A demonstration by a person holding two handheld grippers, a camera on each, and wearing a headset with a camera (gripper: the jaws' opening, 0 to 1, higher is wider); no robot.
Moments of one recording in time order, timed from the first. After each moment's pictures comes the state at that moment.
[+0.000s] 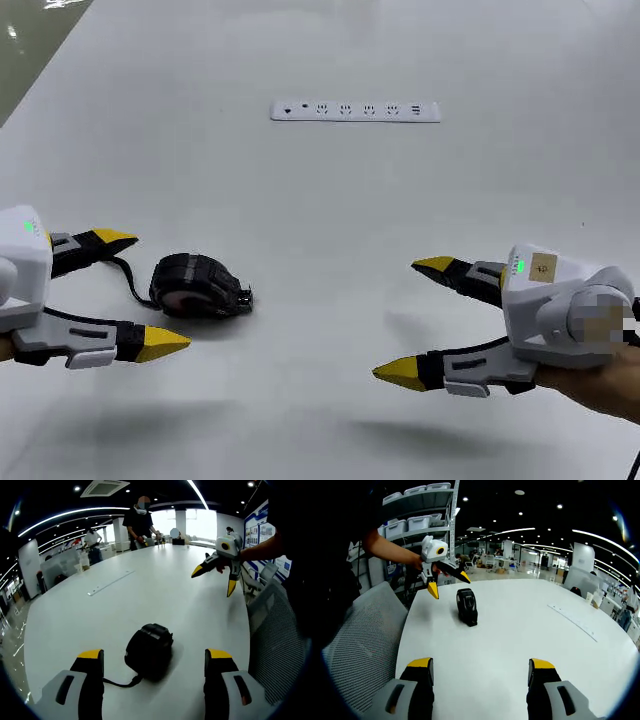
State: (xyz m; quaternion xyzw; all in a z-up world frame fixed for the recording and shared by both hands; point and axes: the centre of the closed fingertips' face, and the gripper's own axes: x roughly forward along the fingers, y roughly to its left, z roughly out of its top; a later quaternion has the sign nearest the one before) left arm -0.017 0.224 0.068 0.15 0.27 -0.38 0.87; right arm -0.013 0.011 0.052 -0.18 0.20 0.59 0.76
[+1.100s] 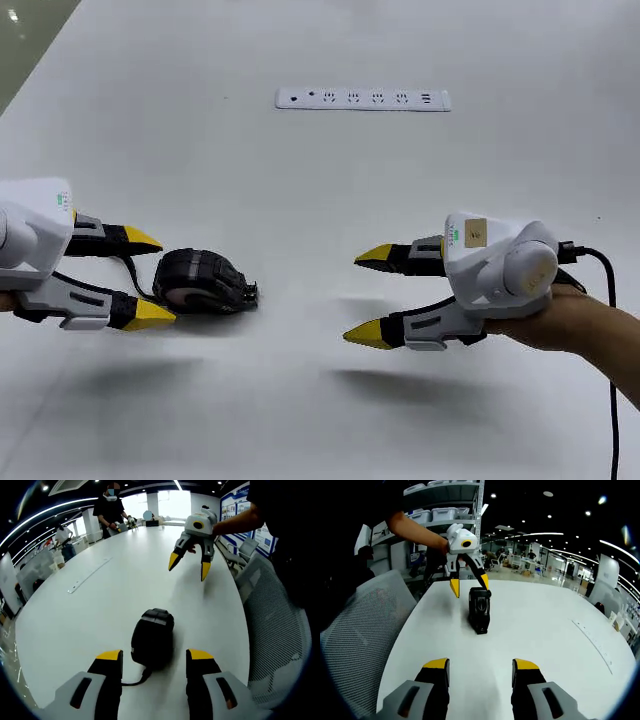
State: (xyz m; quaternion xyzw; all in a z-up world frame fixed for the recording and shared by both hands) left arm -0.009 0.234 0.047 0.23 0.32 -0.47 0.79; right arm 0.000 0.066 0.037 -0.22 0.18 0.68 0.68
